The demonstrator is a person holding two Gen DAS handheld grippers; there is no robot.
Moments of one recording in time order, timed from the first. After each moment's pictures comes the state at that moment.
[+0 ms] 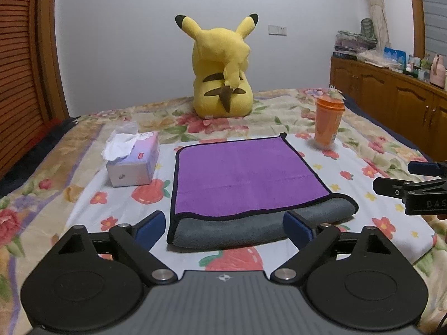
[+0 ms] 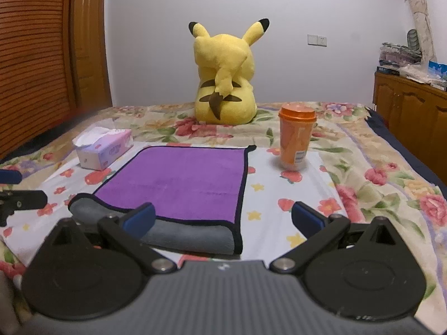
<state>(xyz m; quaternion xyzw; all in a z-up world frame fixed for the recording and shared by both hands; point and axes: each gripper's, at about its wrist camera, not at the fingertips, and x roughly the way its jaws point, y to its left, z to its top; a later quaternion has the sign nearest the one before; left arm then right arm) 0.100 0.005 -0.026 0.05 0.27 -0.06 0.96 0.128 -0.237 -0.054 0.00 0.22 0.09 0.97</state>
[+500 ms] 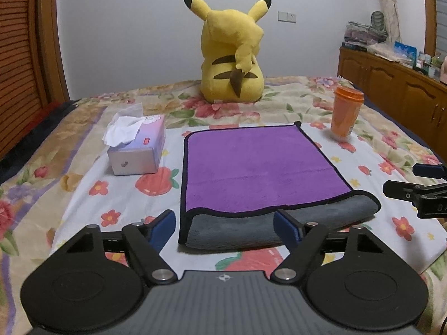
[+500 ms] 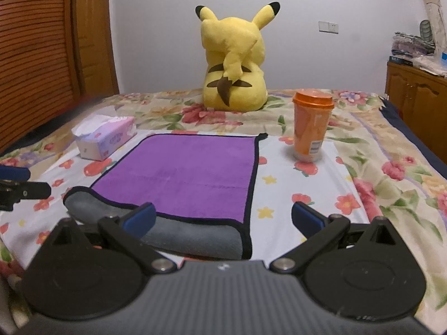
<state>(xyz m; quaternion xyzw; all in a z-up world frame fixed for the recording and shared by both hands) 0.137 0.027 -0.041 0.03 0.31 -0.05 0.95 0.160 -0.231 -0.066 0.00 0.25 0.11 0.96</state>
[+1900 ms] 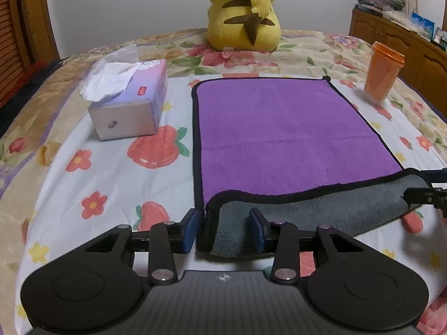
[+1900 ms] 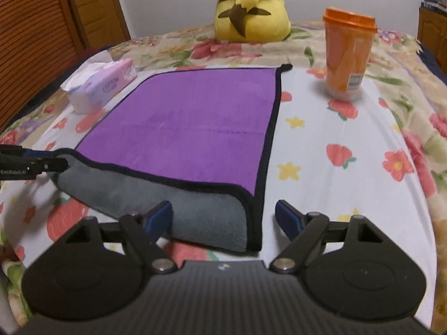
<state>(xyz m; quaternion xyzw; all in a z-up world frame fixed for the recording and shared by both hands) 0.220 0.054 -0.095 0.04 0.41 -0.05 0.91 0.228 -0.235 -0.113 0.02 0.39 0.16 0.91</state>
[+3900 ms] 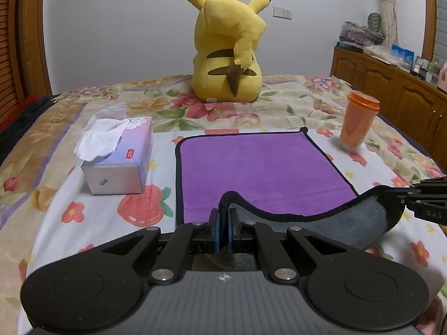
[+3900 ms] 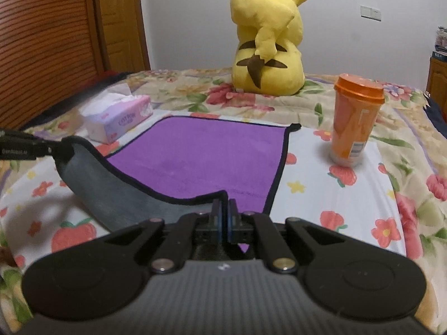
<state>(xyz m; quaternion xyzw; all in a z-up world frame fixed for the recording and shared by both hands) 0.220 0.046 -0.056 0.02 0.32 -0.09 0.94 0.233 -0.238 -0.086 -0.03 0.29 0.20 0.93</state>
